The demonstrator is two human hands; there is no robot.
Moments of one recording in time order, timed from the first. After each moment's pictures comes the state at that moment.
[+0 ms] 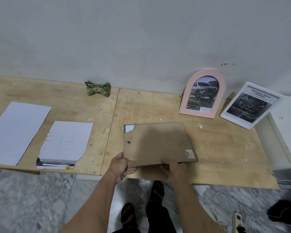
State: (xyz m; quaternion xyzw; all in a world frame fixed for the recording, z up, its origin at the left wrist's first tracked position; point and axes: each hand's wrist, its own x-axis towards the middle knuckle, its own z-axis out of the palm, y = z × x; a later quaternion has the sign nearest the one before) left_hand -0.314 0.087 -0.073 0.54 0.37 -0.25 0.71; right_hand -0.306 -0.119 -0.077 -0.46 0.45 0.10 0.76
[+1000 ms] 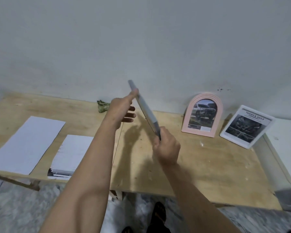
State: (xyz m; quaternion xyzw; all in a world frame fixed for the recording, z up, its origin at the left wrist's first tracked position) left_hand -0.197 0.127 0.153 0.70 0.21 -0.06 0.68; right_hand -0.254 -0.043 0.048 -0.93 -0.05 -0.27 0.24
